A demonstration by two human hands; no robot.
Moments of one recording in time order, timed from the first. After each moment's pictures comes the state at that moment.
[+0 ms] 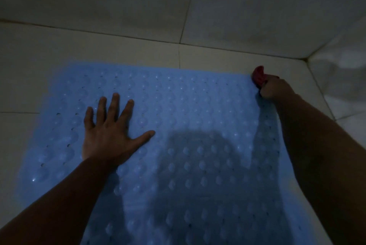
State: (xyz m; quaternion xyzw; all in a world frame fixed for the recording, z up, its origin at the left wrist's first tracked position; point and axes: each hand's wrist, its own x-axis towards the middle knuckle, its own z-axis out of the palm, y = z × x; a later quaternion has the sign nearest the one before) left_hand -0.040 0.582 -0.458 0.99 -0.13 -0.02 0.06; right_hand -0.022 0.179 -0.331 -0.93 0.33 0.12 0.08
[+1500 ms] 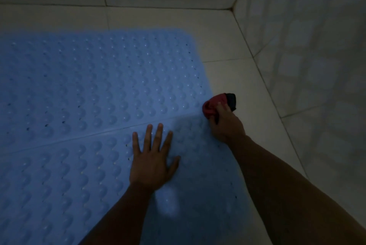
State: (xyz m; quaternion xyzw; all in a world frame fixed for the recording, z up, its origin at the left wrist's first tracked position) left_hand -0.333 0.428 -0.459 0.93 -0.36 -0.06 0.08; right_hand -0.355 0.145 -0.421 -0.93 0.30 0.09 0.19
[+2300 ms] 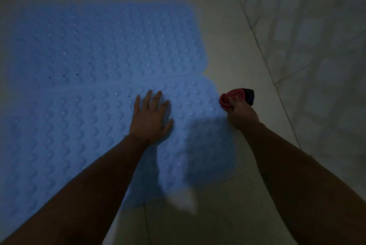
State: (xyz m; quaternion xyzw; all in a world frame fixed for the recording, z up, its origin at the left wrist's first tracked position) left_hand -0.371 0.439 -0.427 0.92 -0.38 -0.04 0.12; right_hand -0.479 0.113 -0.416 -0.93 0.30 0.17 0.16
